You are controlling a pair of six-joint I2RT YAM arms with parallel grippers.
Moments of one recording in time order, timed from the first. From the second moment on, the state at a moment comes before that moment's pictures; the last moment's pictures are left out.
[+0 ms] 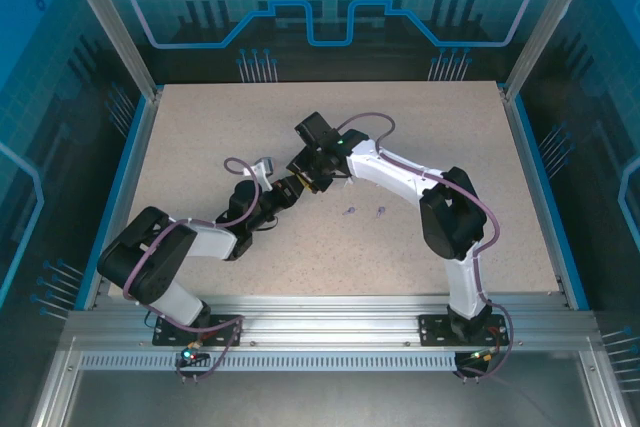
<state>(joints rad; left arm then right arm) -0.46 1.57 0.42 0.91 0.13 -0.95 0.75 2.03 1.70 -0.69 -0.16 1.41</state>
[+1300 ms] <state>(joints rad) -0.46 1.26 0.60 0.36 0.52 -0.68 0.50 1.30 0.86 -0.15 -0.35 0.67</state>
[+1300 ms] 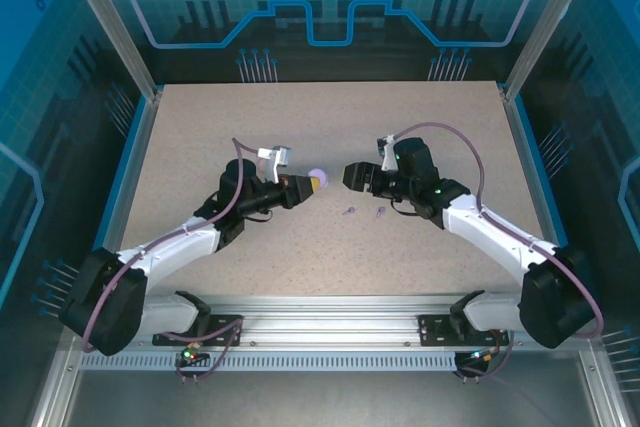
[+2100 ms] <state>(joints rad) -0.46 1.26 0.66 0.29 0.57 -0.66 0.54 1.42 0.90 0.02 -0.56 0.56</state>
